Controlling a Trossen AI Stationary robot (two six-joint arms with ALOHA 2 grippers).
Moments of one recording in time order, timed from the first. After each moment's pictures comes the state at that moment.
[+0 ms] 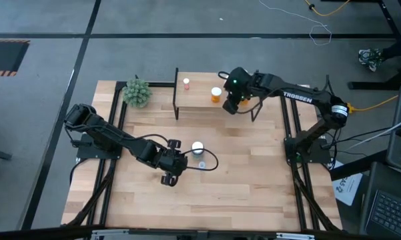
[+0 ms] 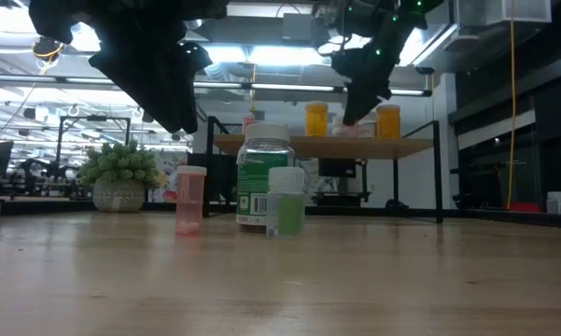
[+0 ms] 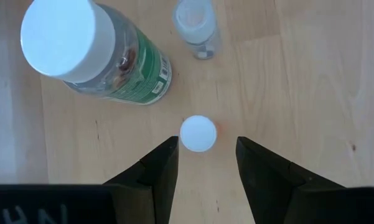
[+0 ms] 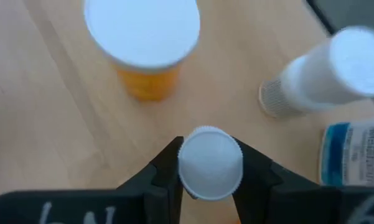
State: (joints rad) left arm -0.37 1.59 1.11 -0.59 -0.33 -0.16; right arm -0.46 1.57 1.35 -0.77 0.14 -0.01
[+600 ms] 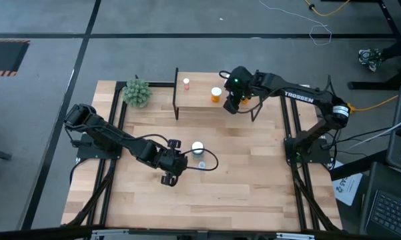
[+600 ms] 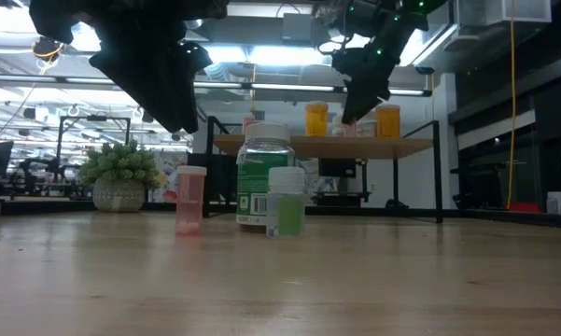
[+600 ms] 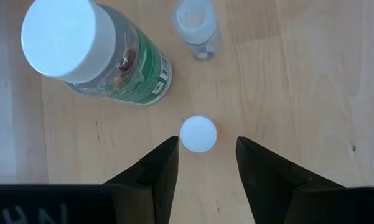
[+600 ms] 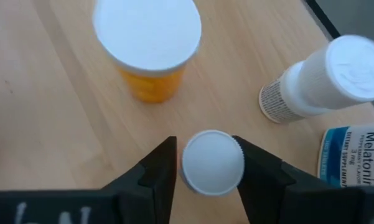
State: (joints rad) left arm -0.37 1.59 1.11 -0.59 -0.33 -0.16; right arm -0.47 1.55 1.35 -0.76 0.11 -0.03
